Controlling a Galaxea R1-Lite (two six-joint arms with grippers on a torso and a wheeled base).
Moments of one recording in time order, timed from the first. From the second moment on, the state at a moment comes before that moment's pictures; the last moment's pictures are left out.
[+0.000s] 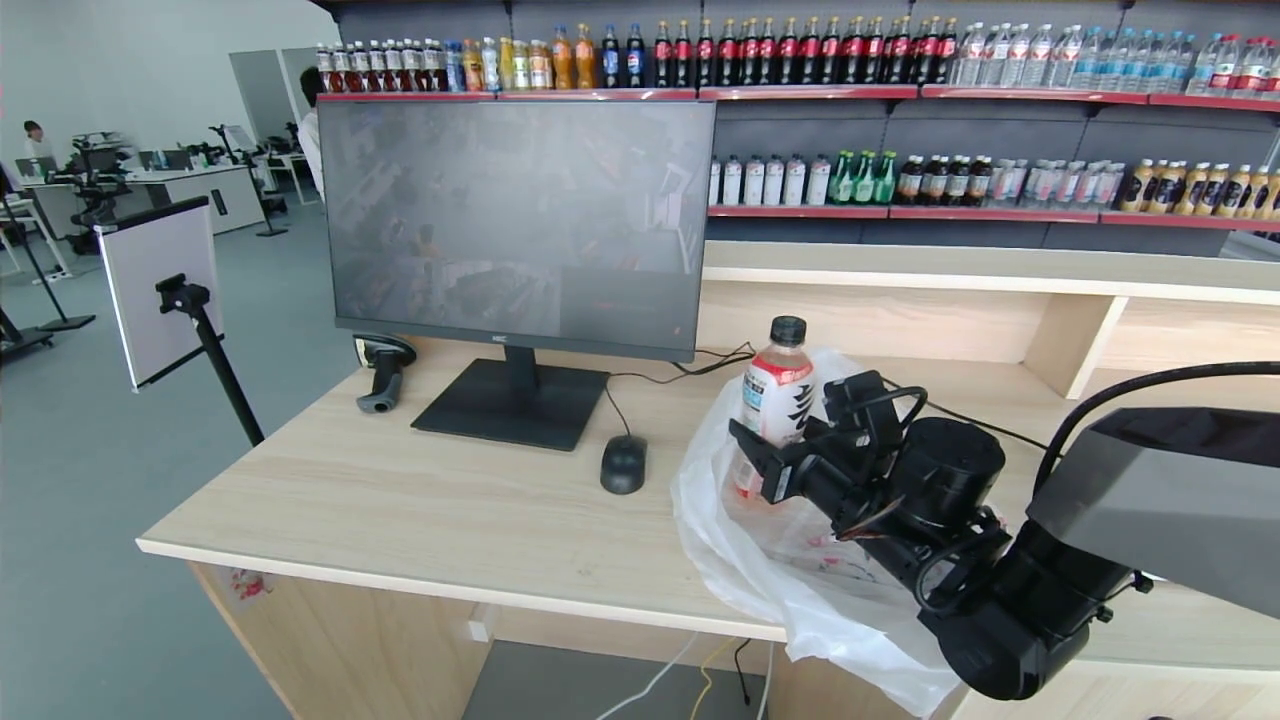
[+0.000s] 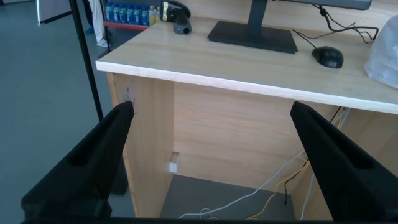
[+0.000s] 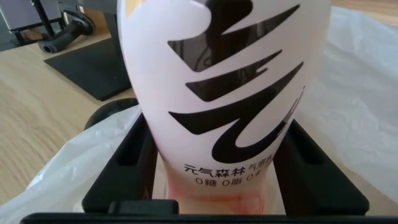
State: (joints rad) left arm 0.00 0.00 0.00 -0.01 0.00 0.00; right arm 0.48 2.20 -0.69 -1.57 0.00 0.02
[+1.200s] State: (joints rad) left arm 0.00 0.00 0.00 -0.01 0.00 0.00; right arm 0.50 1.91 -0.46 -1.57 0.00 0.03
